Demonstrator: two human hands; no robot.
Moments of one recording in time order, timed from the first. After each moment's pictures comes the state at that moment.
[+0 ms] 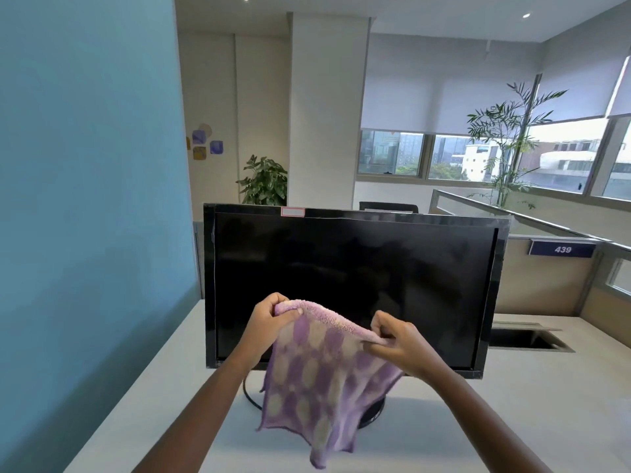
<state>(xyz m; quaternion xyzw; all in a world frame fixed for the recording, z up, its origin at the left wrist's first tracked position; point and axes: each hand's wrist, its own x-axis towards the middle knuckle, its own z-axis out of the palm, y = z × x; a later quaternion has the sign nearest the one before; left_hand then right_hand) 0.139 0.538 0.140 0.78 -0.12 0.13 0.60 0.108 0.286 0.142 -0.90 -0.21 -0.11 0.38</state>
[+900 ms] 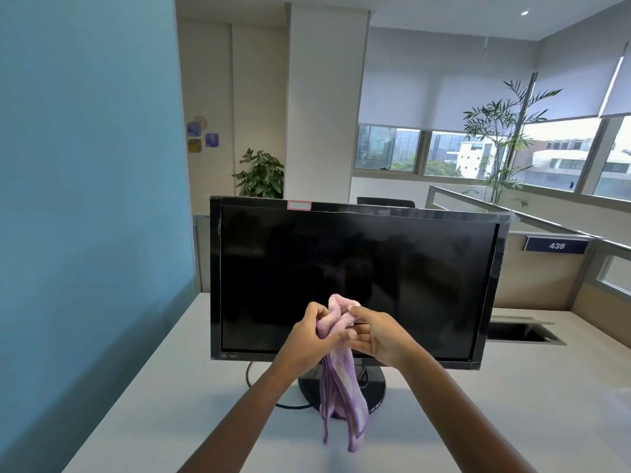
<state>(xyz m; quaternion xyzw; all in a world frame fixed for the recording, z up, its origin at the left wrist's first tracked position) 0.101 0.496 0.132 0.82 -0.20 0.08 0.53 0.104 0.347 0.162 -0.67 0.03 0.11 0.74</state>
